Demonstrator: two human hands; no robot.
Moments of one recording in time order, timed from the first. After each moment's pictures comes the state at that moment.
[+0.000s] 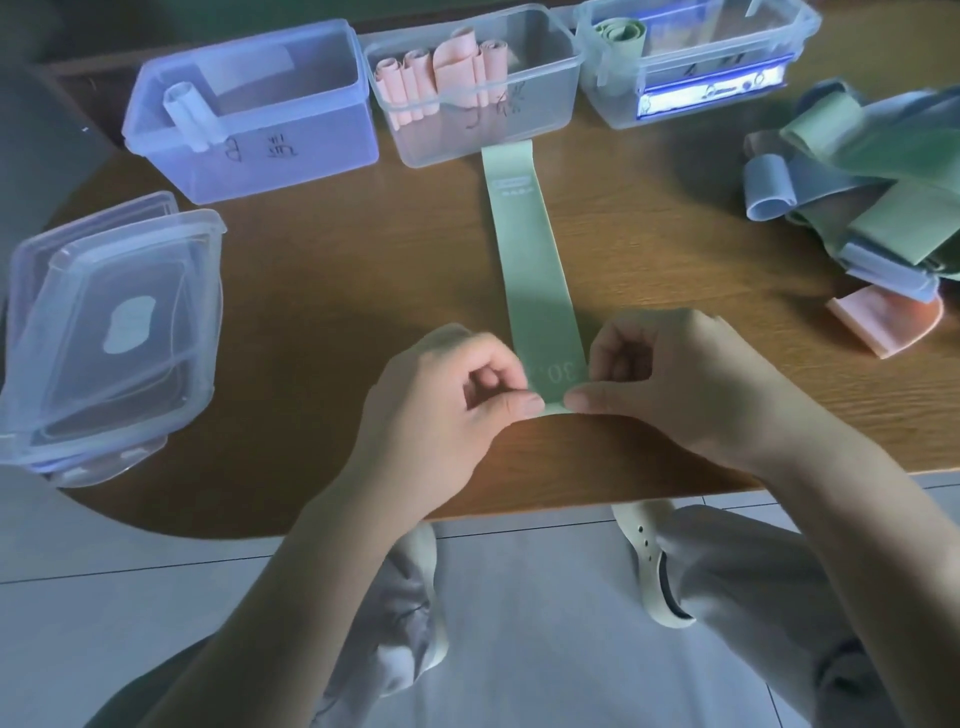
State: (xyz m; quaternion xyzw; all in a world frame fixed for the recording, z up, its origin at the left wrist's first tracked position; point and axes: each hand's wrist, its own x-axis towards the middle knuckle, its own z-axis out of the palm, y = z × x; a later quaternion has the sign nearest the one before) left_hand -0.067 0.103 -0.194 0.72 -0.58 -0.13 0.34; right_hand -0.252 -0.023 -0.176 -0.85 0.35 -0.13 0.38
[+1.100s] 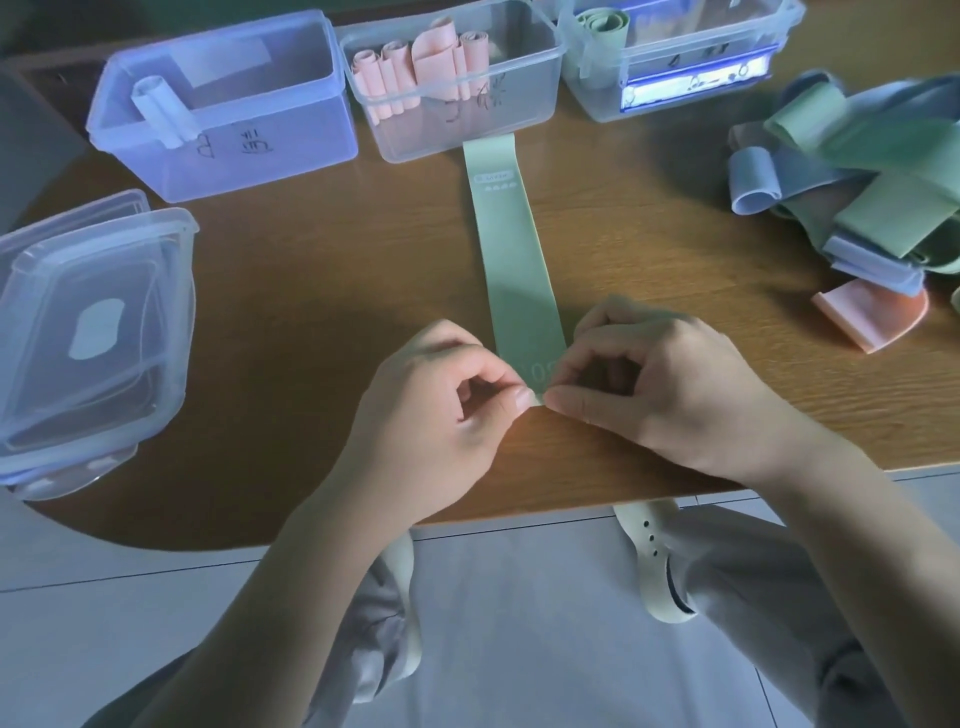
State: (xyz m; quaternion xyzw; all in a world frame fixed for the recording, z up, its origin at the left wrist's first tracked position) left_hand -0.076 0.100 -0.193 0.72 -0.59 -0.12 0.34; right_hand -0.257 -0.027 -0.188 -0.90 0.27 -0.17 0.31
